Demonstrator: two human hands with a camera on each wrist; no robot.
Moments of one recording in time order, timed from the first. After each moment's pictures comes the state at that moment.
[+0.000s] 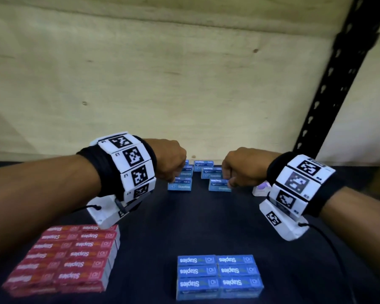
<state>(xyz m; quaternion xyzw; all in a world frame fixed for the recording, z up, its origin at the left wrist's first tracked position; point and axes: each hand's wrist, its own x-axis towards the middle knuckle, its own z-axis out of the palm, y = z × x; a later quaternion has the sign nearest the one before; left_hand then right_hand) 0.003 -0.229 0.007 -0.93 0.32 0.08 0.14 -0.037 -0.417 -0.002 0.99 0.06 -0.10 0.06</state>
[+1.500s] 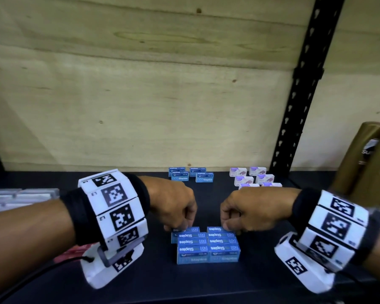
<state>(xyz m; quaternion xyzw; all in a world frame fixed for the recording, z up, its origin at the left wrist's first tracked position) -0.117 -0.212 0.009 -0.90 0.37 0.21 0.02 -0.166 -0.400 0.005 0.97 0.14 -0.19 -0.02</state>
